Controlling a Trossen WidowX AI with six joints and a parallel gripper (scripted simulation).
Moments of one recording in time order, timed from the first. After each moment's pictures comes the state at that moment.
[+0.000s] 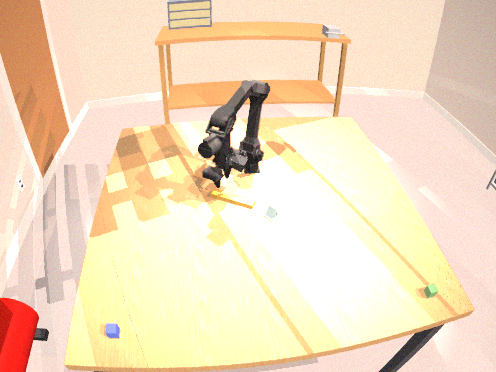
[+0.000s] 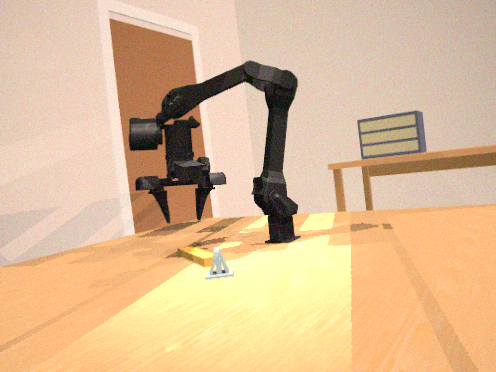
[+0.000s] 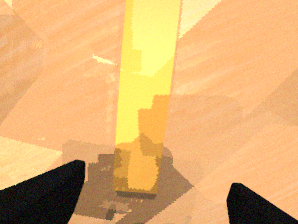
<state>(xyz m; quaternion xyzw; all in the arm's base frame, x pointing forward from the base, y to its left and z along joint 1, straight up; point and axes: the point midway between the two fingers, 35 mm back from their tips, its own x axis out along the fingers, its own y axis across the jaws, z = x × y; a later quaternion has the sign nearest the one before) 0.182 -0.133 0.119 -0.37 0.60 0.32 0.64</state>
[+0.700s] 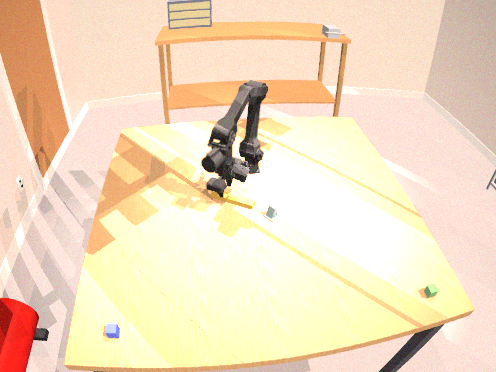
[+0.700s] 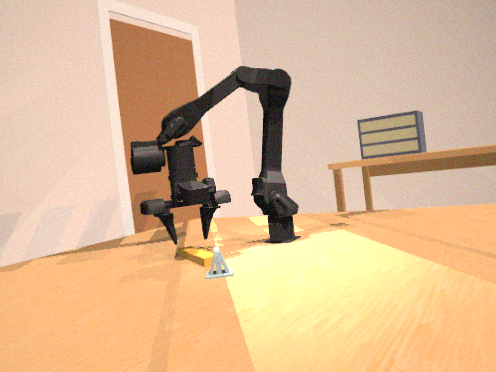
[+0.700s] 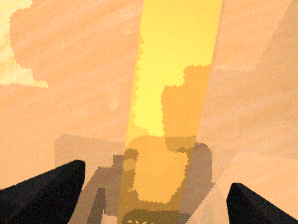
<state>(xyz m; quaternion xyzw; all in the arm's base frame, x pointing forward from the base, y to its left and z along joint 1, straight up) 0.181 -0.124 0.073 -0.36 0.61 0.35 0.62</state>
